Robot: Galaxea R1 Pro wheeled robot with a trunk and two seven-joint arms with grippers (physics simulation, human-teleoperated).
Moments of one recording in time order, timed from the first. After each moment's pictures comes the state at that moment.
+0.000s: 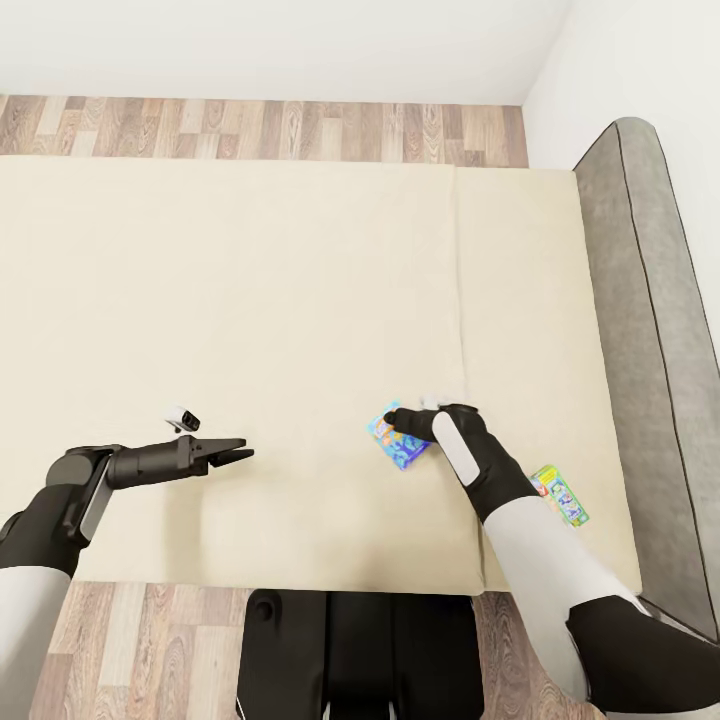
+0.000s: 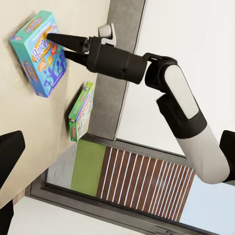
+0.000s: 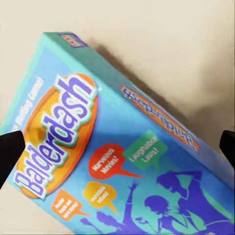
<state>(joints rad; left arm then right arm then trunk) -0.77 0.31 0.13 -1.02 0.15 1.02 -1.57 -0.99 0.12 0.16 -0.83 -0.51 0.70 -0.24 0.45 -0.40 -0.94</state>
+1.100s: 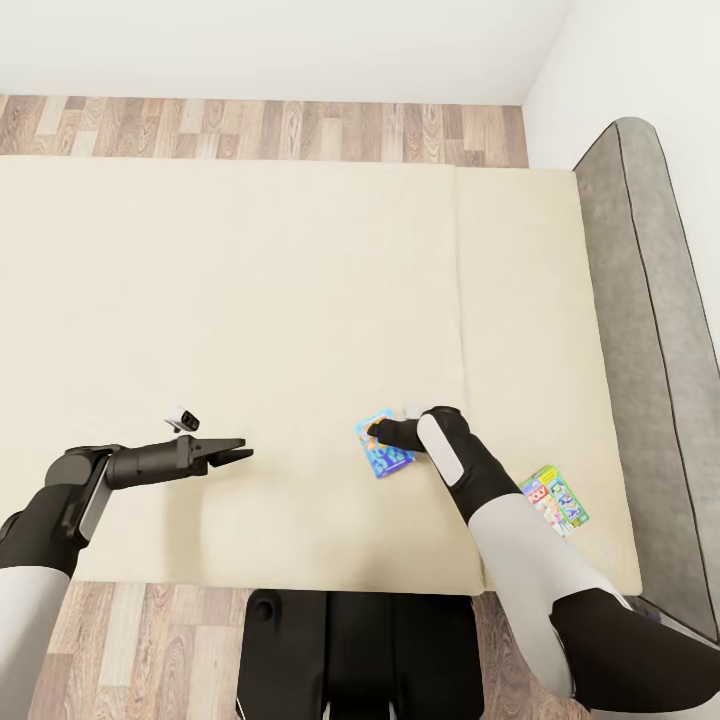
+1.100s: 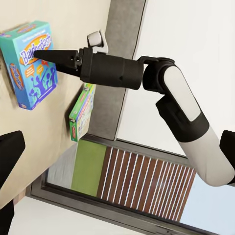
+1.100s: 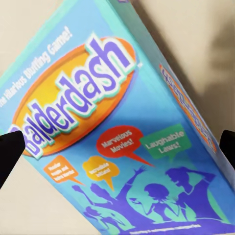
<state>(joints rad) -0.77 0.31 0.13 -1.02 0.15 1.02 -1.57 -1.00 0.17 0.16 -0.76 -0.52 0.78 -0.24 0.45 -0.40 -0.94</state>
